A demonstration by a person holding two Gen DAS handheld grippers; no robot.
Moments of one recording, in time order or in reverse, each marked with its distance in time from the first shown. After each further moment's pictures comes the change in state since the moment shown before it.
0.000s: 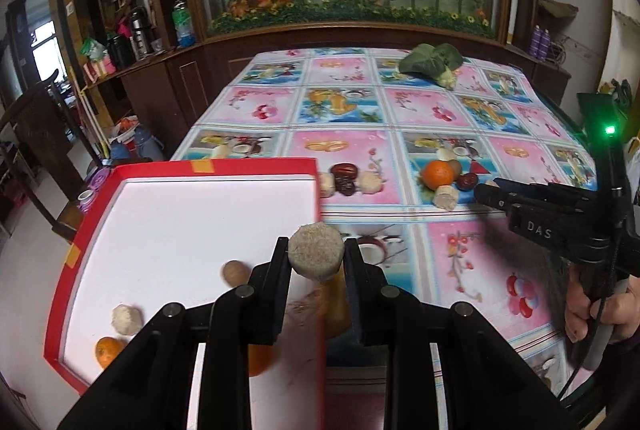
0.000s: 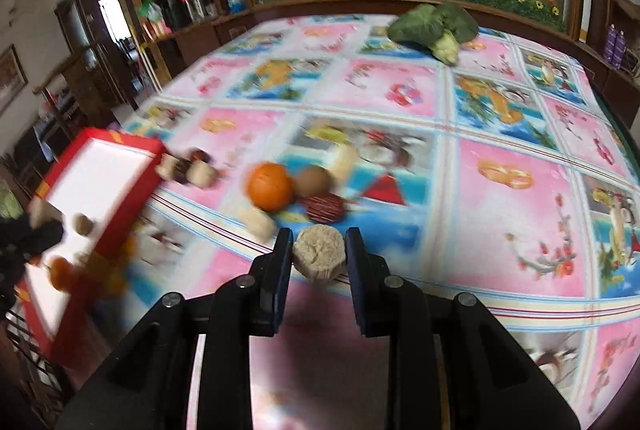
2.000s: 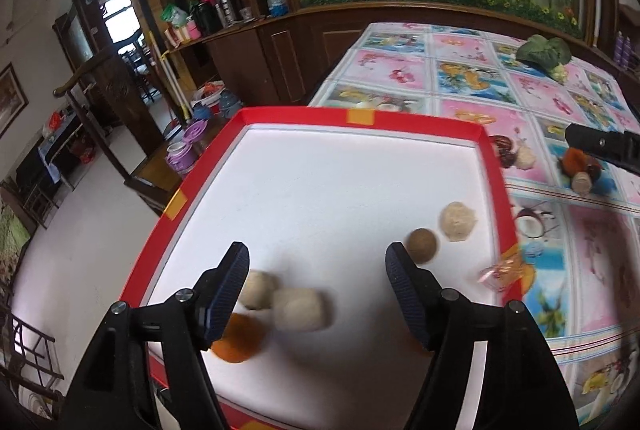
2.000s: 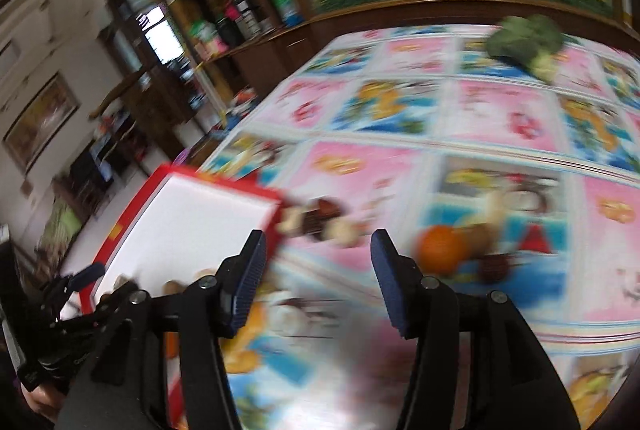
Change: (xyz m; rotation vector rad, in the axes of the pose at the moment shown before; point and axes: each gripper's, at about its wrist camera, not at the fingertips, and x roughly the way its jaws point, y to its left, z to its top) left arm 0.012 0.073 -0.023 -0.087 0.076 0.269; right arm 0.016 0.046 0.037 0.075 -0.014 0.223
